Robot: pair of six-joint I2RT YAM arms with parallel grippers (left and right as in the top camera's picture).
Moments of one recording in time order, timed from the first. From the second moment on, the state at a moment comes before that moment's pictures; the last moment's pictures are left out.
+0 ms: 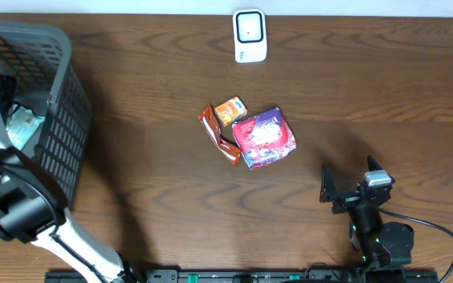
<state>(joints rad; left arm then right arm) 0.57 2.04 1.84 -0.99 -0.31 -0.94 0.06 0.02 0.01 -0.06 -0.14 0.04</state>
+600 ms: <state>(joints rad) 0.57 2.23 1.84 -0.95 -0.32 -0.95 0.06 0.02 0.01 -0.06 -0.14 0.04</state>
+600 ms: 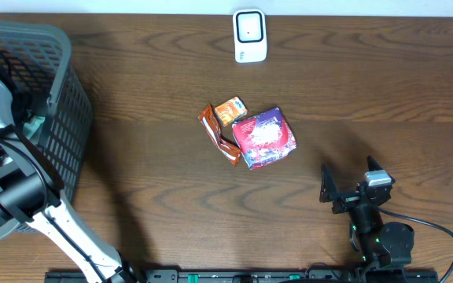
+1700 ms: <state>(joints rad) 0.57 2.21 1.81 -1.30 -0.25 -0.74 0.06 0.02 0.01 -0.06 -0.14 0.04</state>
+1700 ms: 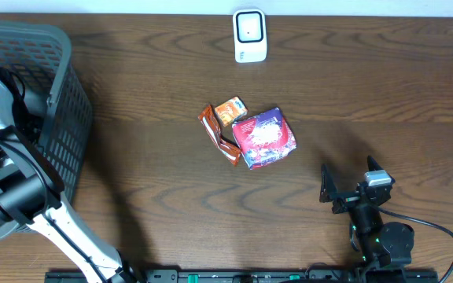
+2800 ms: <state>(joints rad) 0.57 1.69 1.71 -1.12 -0.12 -0.54 0.06 0.02 0.01 -0.06 -0.14 0.04</state>
